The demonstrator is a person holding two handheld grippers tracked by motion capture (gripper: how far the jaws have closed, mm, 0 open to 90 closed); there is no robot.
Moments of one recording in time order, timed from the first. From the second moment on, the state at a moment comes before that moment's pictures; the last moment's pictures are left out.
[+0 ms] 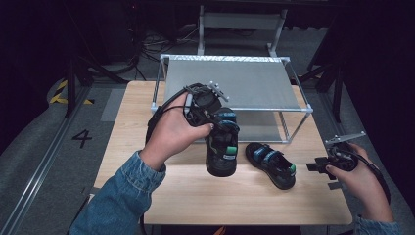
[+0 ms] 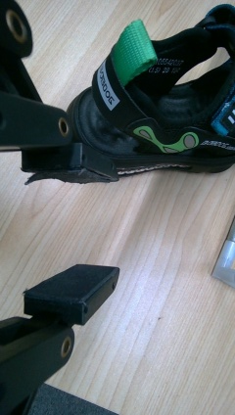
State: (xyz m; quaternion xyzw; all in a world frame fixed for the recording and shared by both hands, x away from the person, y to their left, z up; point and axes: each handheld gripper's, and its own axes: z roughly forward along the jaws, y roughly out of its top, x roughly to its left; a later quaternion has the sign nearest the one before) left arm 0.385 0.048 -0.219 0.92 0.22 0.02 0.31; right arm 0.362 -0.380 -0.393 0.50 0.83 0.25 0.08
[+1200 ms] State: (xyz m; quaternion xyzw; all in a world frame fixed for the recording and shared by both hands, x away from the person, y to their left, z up) left arm 0.483 0.038 -0.180 0.91 0.22 0.08 0.34; right arm 0.356 -0.384 -0.395 0.50 0.82 0.26 0.07
